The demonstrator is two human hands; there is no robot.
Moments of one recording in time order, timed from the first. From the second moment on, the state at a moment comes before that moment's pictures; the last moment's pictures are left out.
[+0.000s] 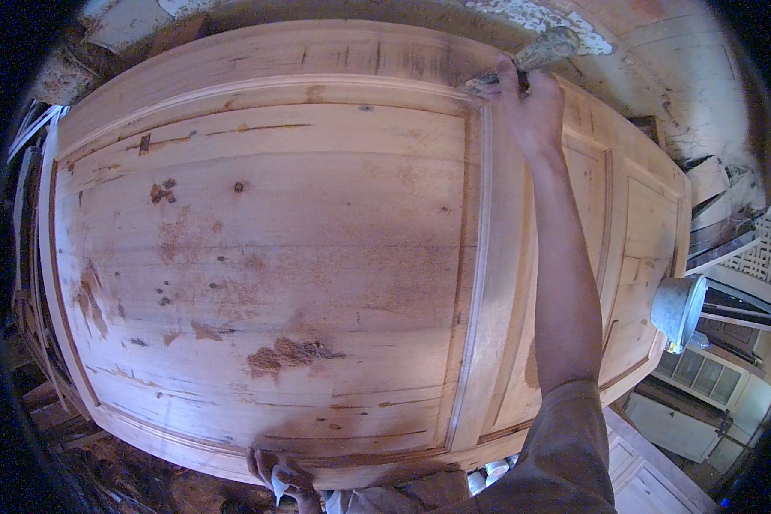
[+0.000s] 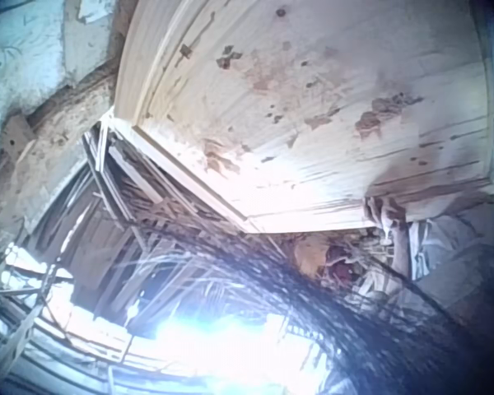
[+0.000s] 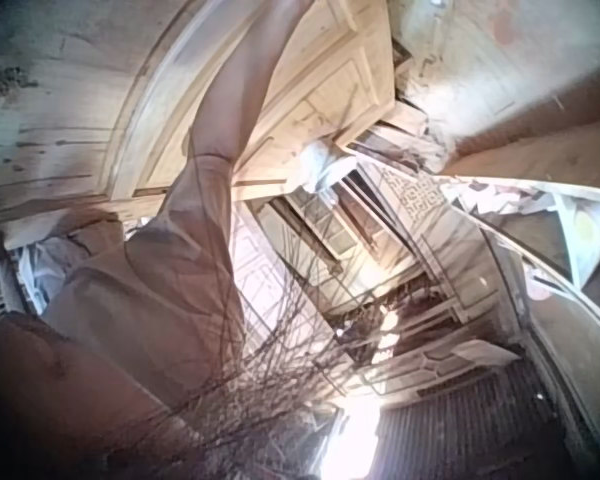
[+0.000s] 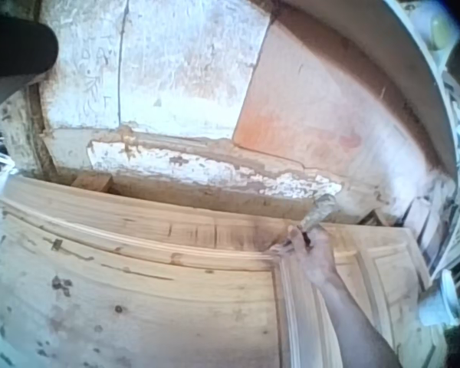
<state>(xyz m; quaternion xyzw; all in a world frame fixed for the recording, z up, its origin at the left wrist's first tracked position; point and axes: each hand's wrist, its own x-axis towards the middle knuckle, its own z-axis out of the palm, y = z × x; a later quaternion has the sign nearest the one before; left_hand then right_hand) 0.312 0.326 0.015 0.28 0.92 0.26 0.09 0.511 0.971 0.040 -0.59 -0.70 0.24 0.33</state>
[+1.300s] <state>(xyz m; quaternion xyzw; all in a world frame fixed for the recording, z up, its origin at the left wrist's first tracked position) 0.311 0.325 0.015 0.24 0.92 0.30 0.12 0.509 0.969 0.037 -0.57 -0.74 0.15 0.32</state>
